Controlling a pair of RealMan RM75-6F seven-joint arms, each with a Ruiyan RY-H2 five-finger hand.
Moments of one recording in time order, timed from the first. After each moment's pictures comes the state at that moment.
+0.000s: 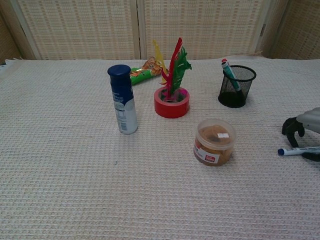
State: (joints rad) left arm -0.06 -1.04 -0.02 -1.67 1.49 1.47 -0.02; right arm 0.52 -1.39 0.01 -1.30 -1.28 0.85 -0.33
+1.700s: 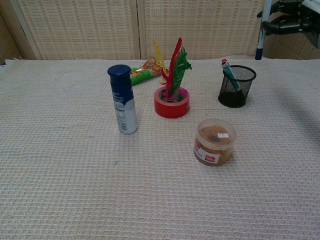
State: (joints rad) left arm -0.07 -1.05 -0.03 -1.64 1.42 1.42 0.00; right arm 0.77 -1.77 0.31 -0.50 -1.41 1.06 1.18
